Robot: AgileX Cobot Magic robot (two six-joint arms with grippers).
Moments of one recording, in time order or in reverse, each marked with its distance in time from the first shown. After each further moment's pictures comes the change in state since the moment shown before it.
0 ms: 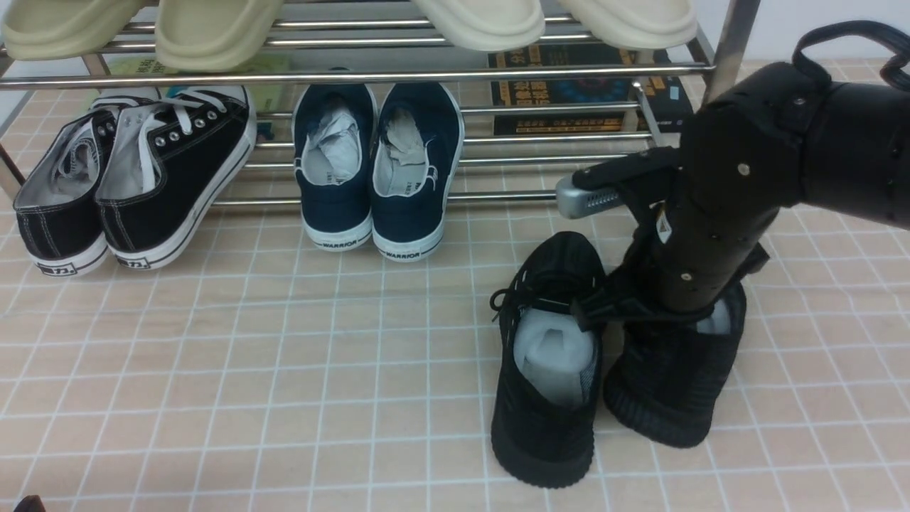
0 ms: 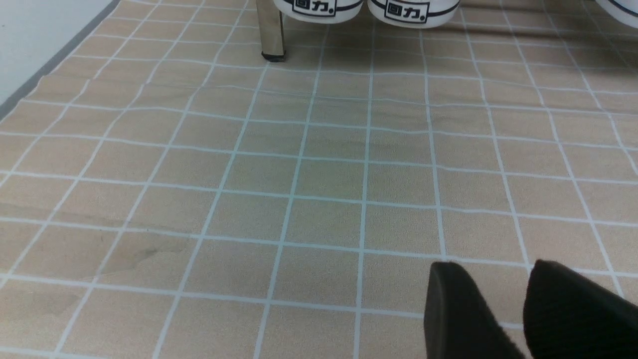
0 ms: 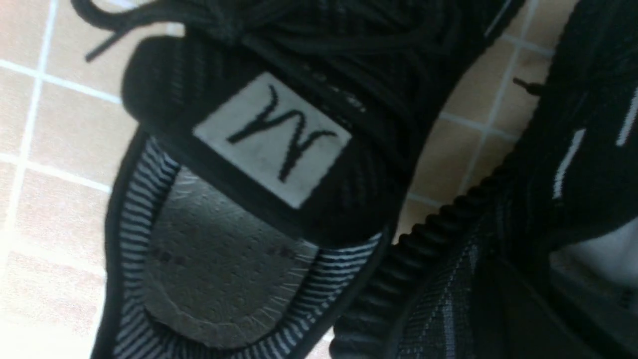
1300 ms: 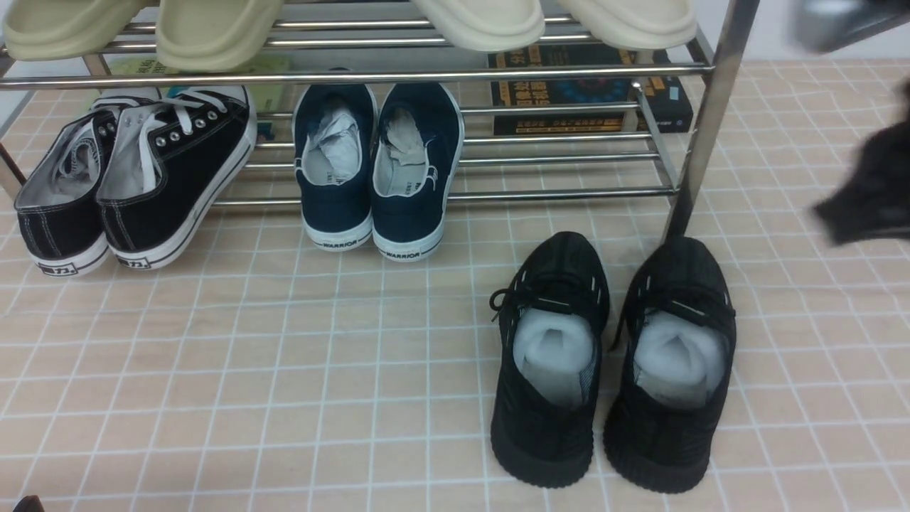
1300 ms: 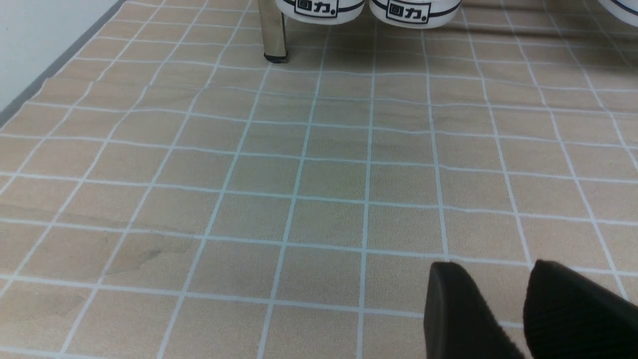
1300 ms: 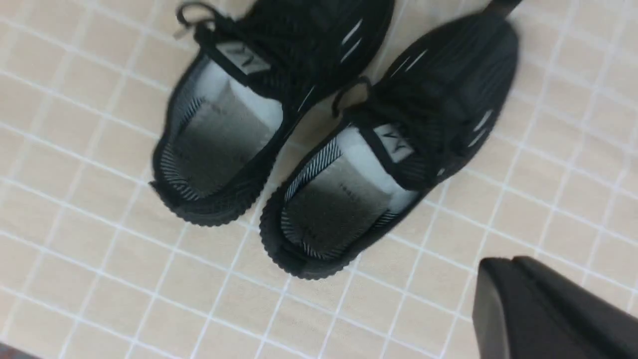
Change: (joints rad) right arm -0.003 -0.574 -0.035 -0.054 0.281 -0.136; left arm 0.000 0.000 0.000 0.007 0.001 0.000
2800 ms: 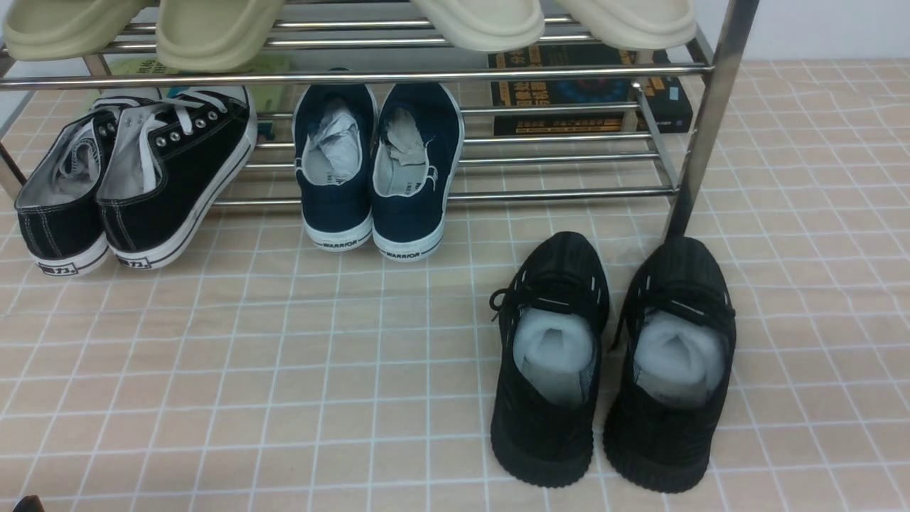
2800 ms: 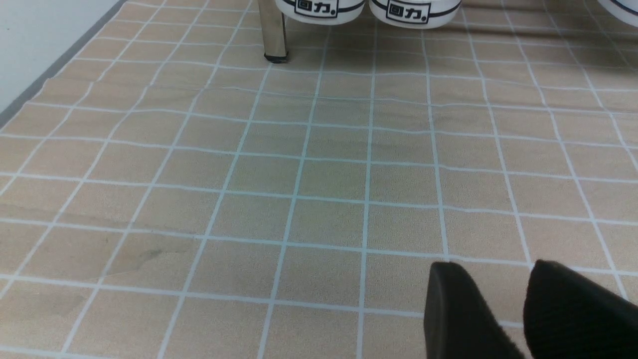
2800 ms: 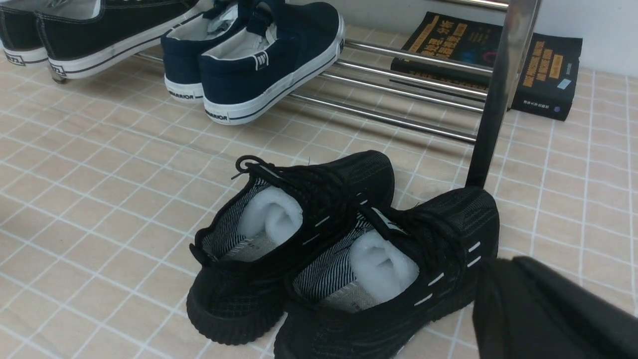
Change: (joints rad) right arm 0.000 -0.809 0.804 -0.061 -0.664 0.045; left arm 0.000 0.000 0.000 0.001 0.000 0.000
